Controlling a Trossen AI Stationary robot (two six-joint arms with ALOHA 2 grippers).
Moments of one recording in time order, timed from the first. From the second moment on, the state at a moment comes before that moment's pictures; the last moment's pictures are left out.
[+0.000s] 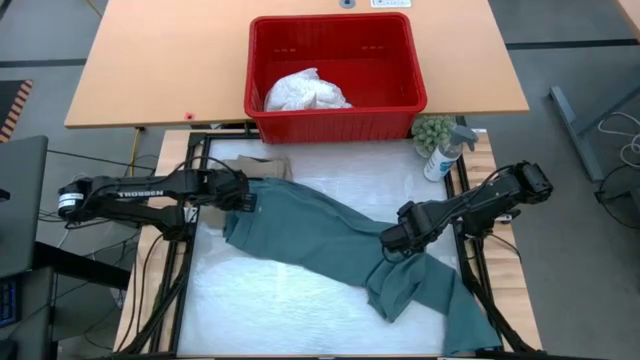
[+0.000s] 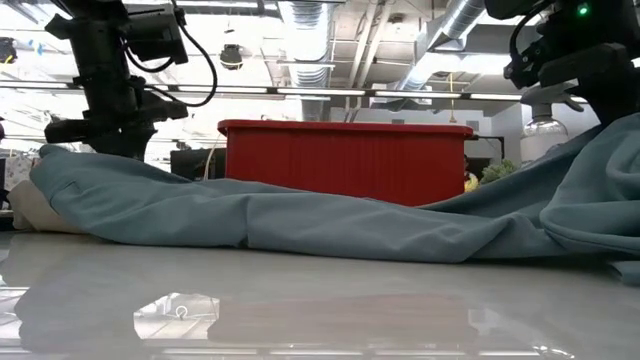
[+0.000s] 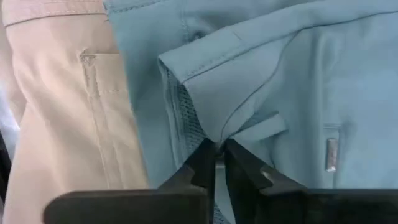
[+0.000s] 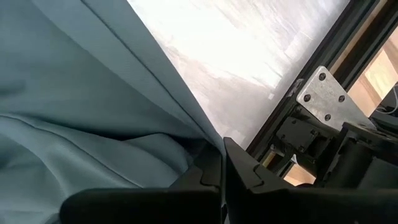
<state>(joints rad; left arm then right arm) 0.26 1.03 0.65 -0.83 -0.20 -1.08 0.30 1.49 1.12 -1.53 0.08 1.27</state>
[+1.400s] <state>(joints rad) 0.38 1.10 0.84 -0.90 -0.50 -0.77 0.29 1.49 1.12 -1.54 0.11 1.25</state>
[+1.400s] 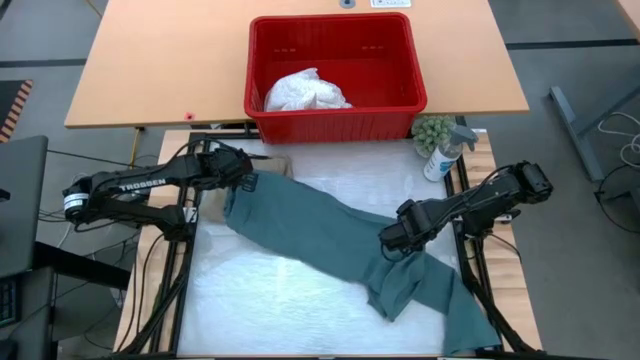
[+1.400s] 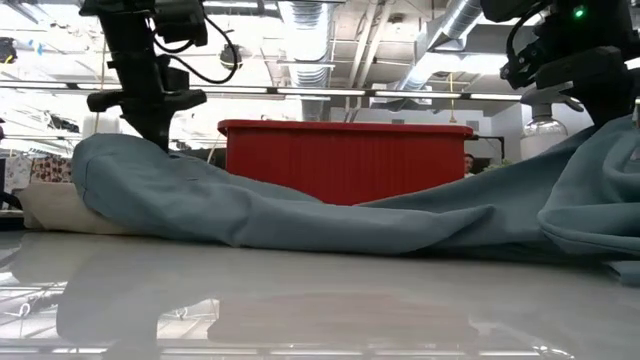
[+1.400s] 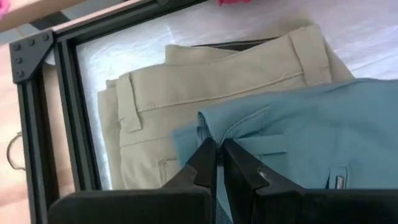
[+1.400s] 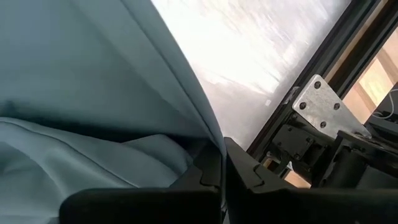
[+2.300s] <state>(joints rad) 0.38 1.10 1.08 -0.90 -0.33 -0.50 0.29 1.49 1.12 -1.48 0.14 1.22</state>
